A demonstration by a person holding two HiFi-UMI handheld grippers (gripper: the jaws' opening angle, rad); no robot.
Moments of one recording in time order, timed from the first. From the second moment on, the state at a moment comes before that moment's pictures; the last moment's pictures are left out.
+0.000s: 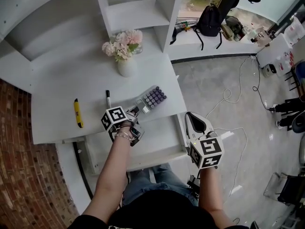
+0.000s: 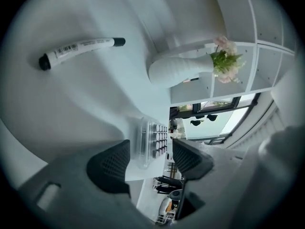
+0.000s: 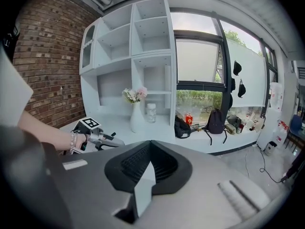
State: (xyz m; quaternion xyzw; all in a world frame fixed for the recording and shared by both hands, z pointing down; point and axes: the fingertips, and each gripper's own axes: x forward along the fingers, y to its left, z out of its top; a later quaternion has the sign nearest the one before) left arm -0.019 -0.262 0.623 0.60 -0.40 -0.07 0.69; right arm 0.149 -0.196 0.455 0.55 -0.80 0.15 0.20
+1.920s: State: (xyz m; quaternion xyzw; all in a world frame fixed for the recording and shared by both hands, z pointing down) left arm -0.052 -0.231 0.504 0.65 -0.40 -0.16 0.62; right arm 0.122 -0.174 0.393 0.55 -0.82 0.10 0.14
